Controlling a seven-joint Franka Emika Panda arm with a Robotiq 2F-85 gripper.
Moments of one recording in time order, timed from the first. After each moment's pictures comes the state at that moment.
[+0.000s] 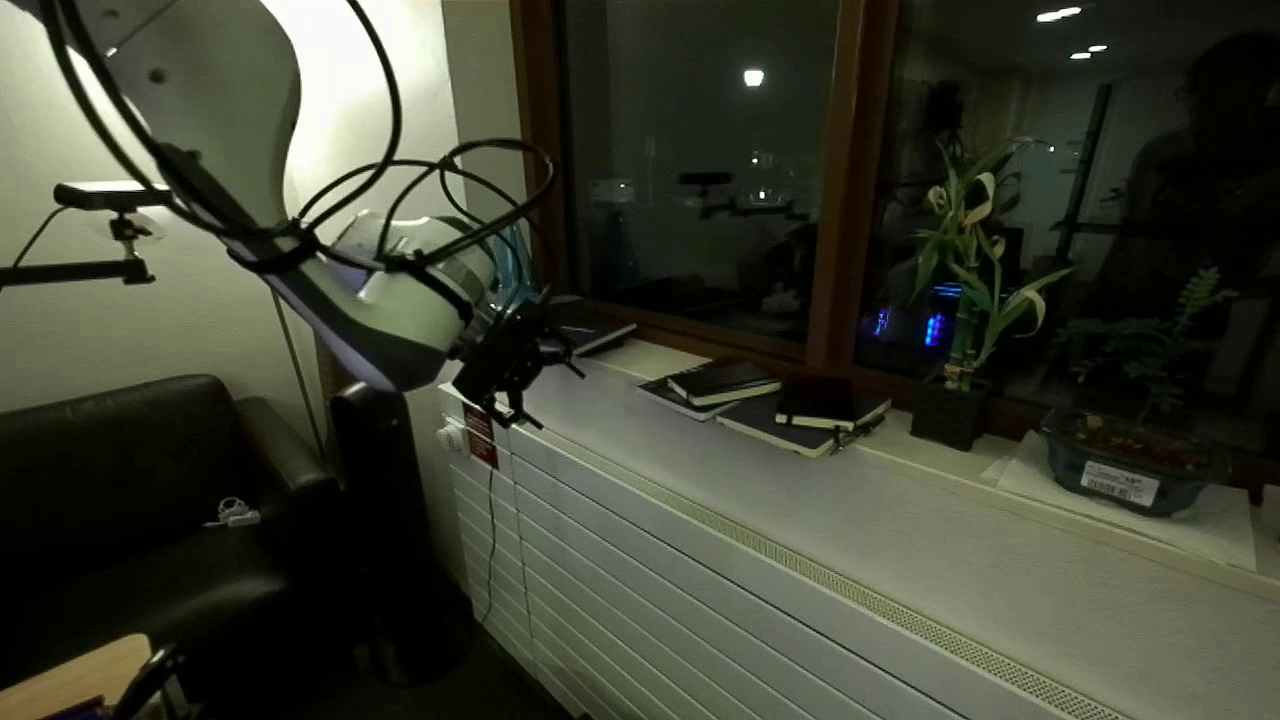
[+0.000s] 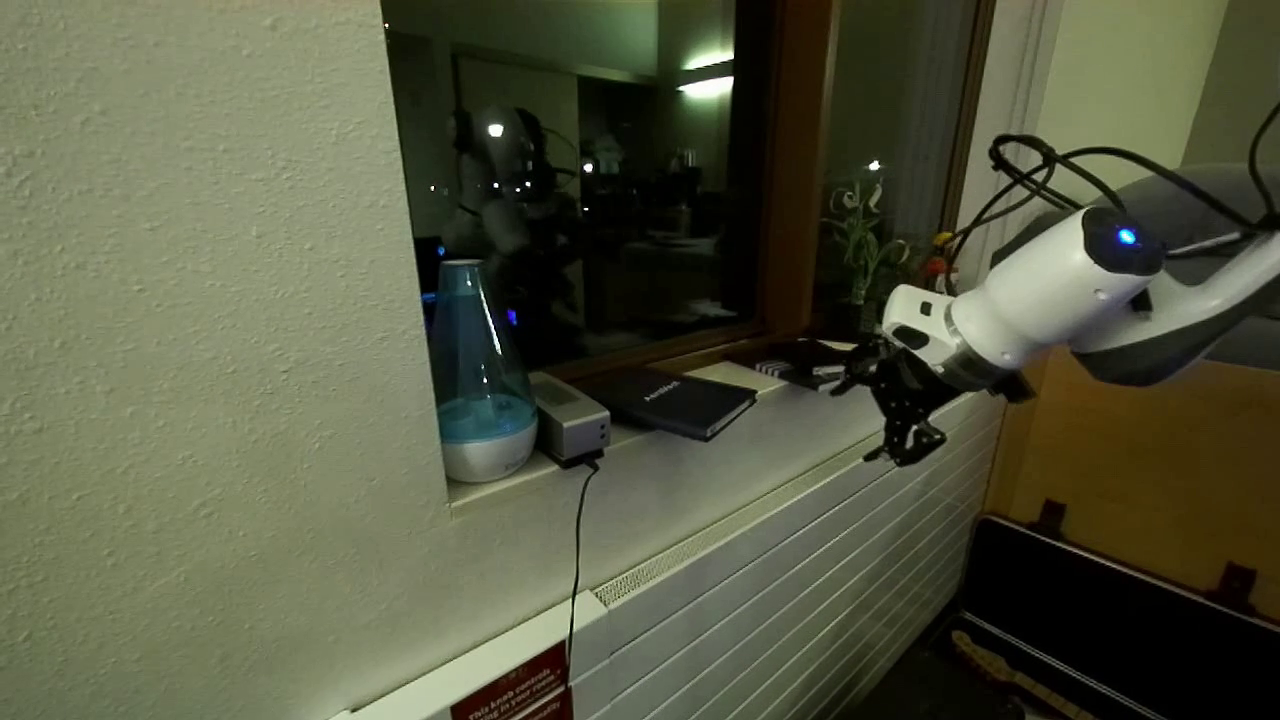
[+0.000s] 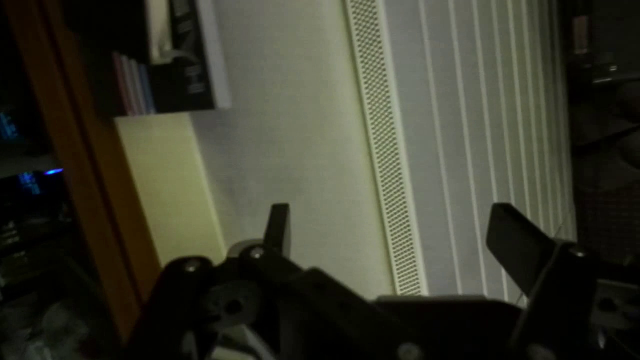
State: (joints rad) arm 0.00 0.15 0.06 -2.28 -1.66 2.95 0.37
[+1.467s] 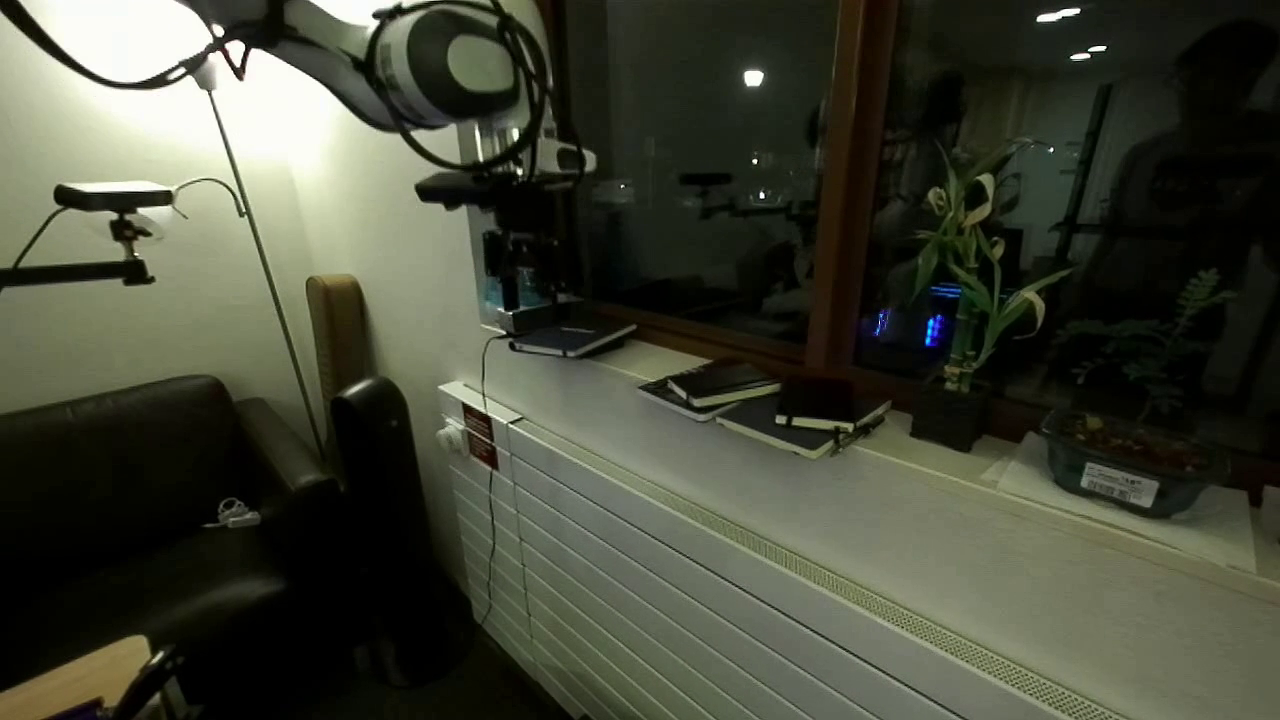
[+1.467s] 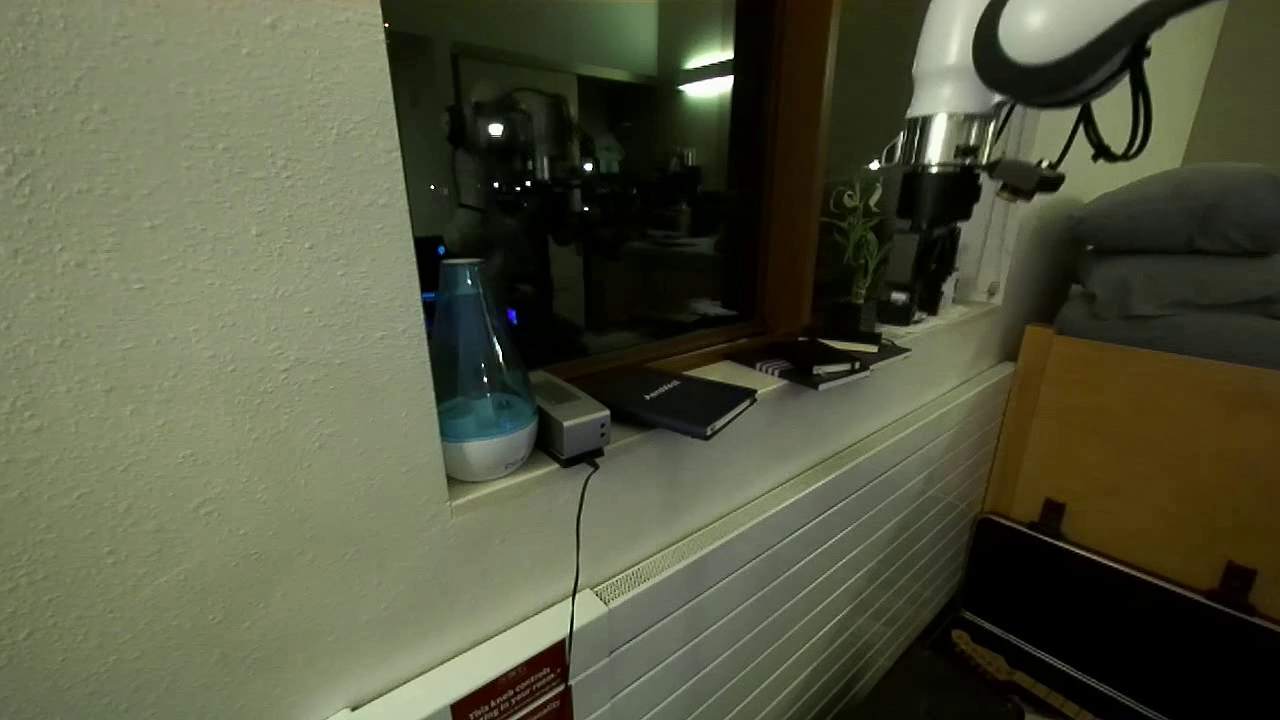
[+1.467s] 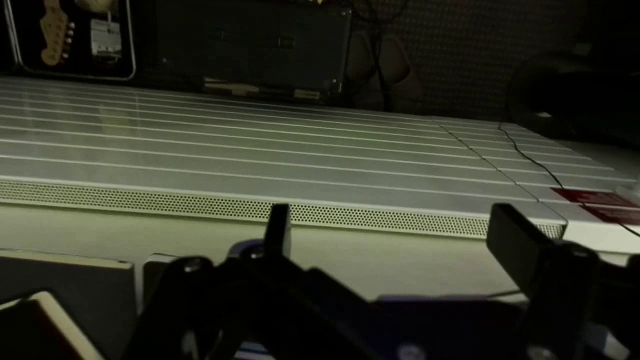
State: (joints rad) arm -0.18 0.02 0.26 -1.89 0.00 1.94 0.02
